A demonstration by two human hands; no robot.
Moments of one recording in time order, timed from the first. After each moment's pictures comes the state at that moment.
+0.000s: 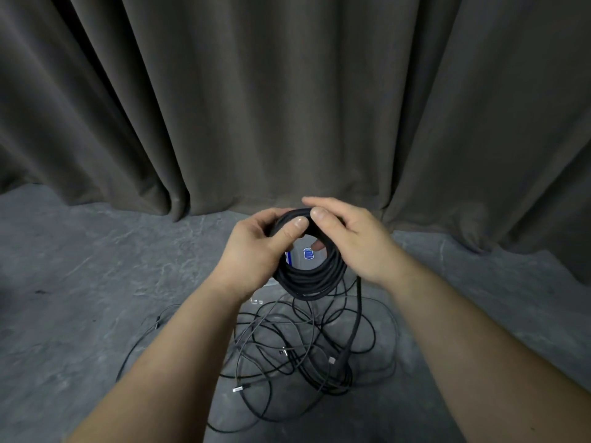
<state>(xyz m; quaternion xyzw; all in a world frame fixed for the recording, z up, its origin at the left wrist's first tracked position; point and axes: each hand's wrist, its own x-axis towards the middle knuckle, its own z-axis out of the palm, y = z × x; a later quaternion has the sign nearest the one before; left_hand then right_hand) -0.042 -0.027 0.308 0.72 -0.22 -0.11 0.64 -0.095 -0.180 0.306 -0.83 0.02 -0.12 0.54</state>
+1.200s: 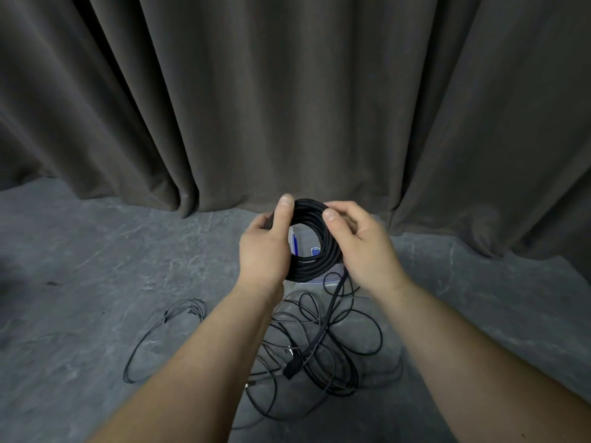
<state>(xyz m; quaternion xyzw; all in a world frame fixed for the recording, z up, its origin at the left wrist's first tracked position) -0.046 -0.046 0.299 0.66 0.04 -0.07 0.74 -0.085 -0.165 0.278 -0.76 0.08 -0.21 0.61</state>
